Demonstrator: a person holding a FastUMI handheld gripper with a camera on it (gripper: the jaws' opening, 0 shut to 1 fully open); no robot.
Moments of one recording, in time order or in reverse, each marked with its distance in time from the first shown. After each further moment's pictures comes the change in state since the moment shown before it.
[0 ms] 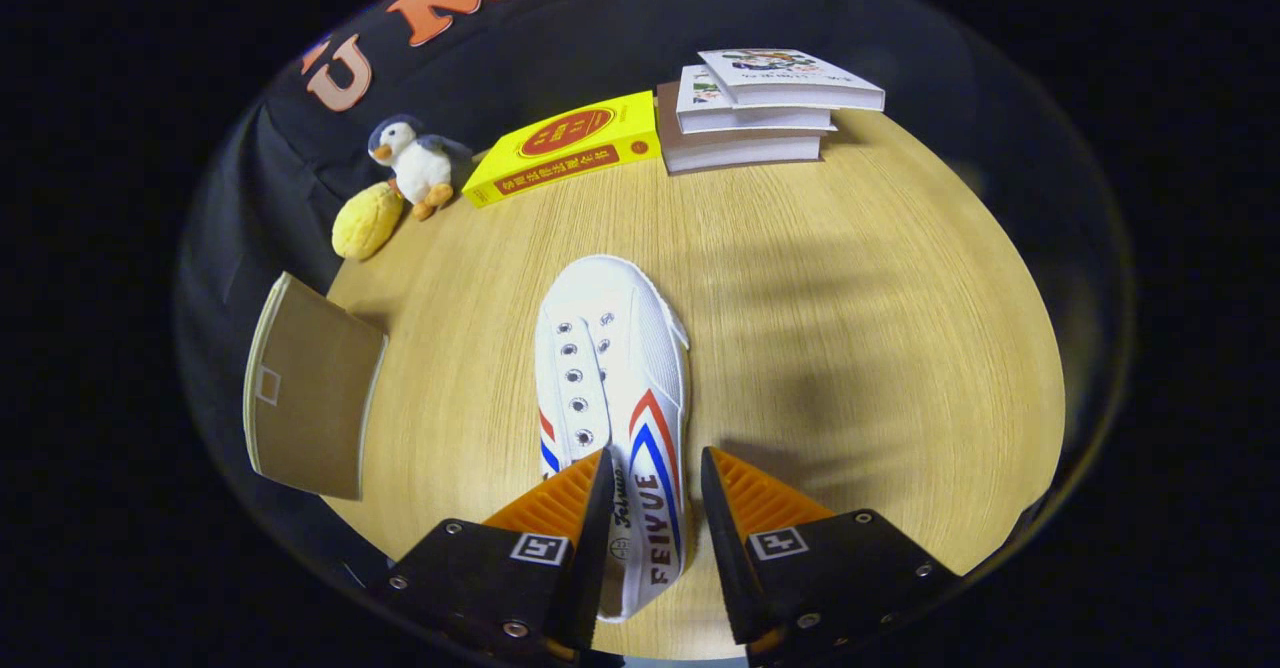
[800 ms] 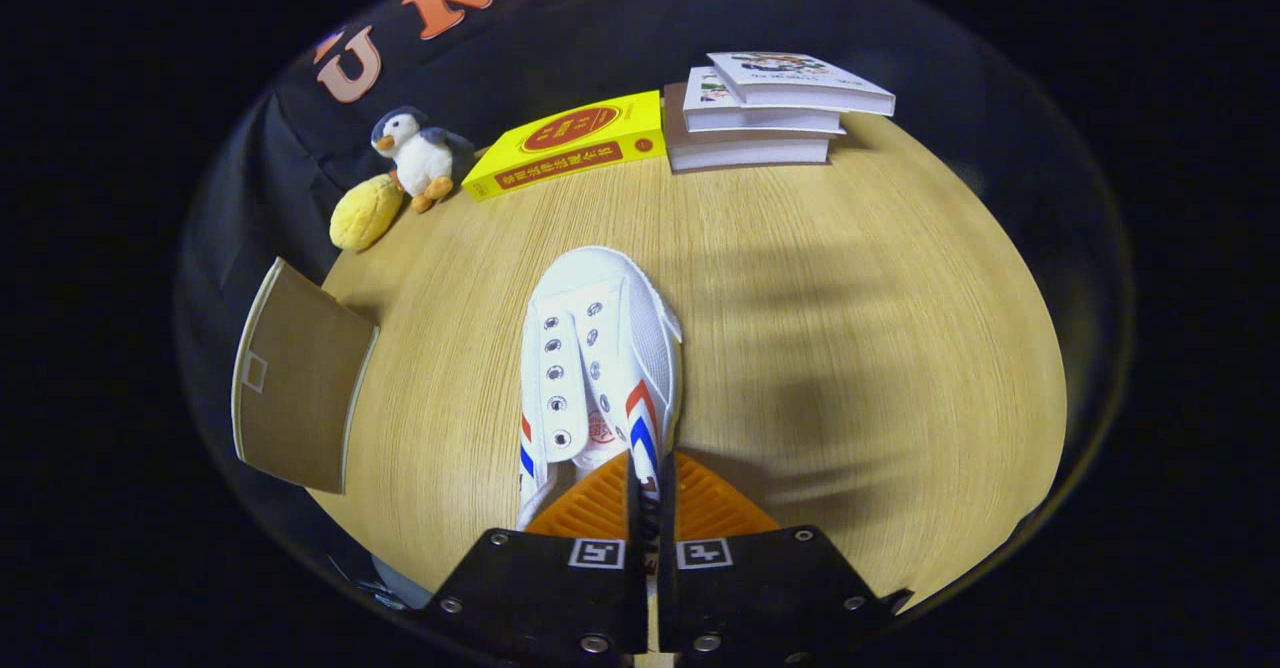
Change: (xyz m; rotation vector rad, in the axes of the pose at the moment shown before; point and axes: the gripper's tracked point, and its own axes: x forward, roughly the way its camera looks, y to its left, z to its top) arm 0.002 -0.003 0.009 0.026 -0.098 -0.002
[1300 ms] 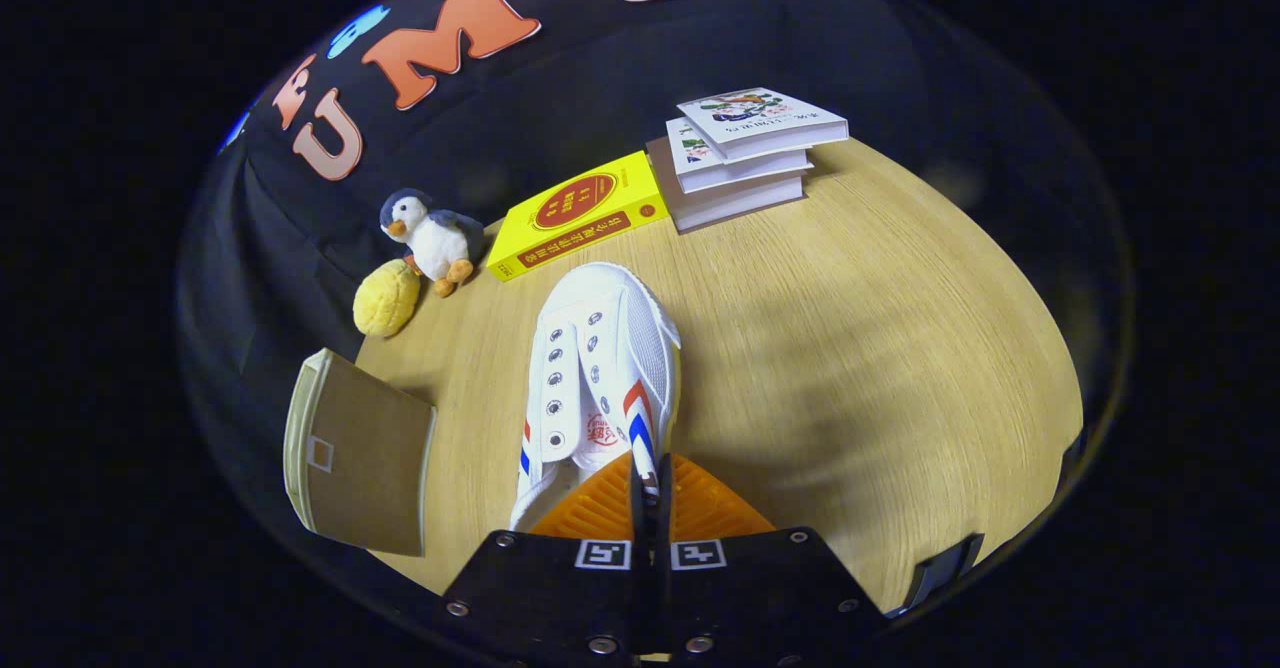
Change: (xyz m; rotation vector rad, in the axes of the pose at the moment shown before) arm -0.048 0.059 0.026 0.187 -0.124 0.041
